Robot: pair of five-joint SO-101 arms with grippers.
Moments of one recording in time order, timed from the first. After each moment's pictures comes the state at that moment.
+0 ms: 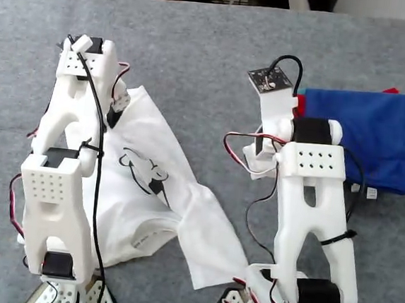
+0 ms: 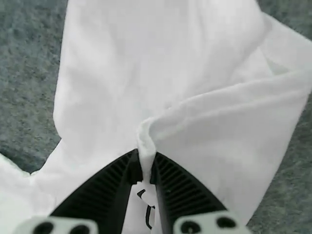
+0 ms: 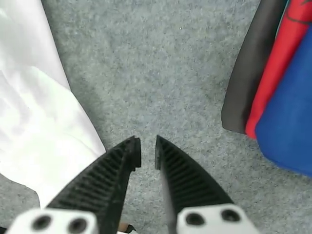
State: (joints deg) left arm -4.4 35.0 -34.9 97.3 38.0; right arm -2.0 -21.3 24.0 85.9 17.8
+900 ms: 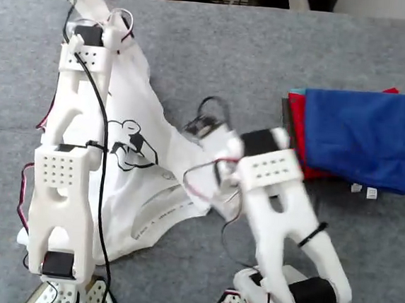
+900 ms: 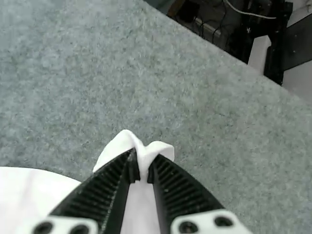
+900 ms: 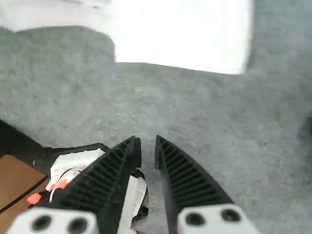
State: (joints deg) left arm -4.4 49.1 -58.4 62.7 29.8; right arm -20.3 -21.6 36.4 92.5 27.4
